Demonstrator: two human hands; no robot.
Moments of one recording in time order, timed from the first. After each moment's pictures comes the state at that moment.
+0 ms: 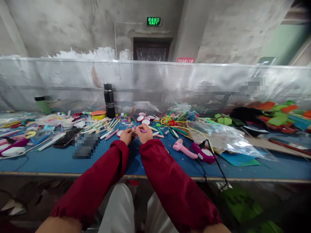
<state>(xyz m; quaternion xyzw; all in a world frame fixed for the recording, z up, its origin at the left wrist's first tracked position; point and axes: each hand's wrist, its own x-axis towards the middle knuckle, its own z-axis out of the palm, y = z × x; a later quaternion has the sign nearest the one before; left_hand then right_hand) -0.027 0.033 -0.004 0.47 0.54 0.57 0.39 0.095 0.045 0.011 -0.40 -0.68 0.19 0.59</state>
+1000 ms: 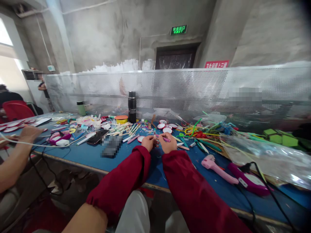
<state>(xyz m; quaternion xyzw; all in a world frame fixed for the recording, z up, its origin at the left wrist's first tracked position) -0.025 0.038 -0.004 0.47 0.53 0.58 0.40 0.099 0.055 0.010 -0.37 -0.69 0.18 0.60</state>
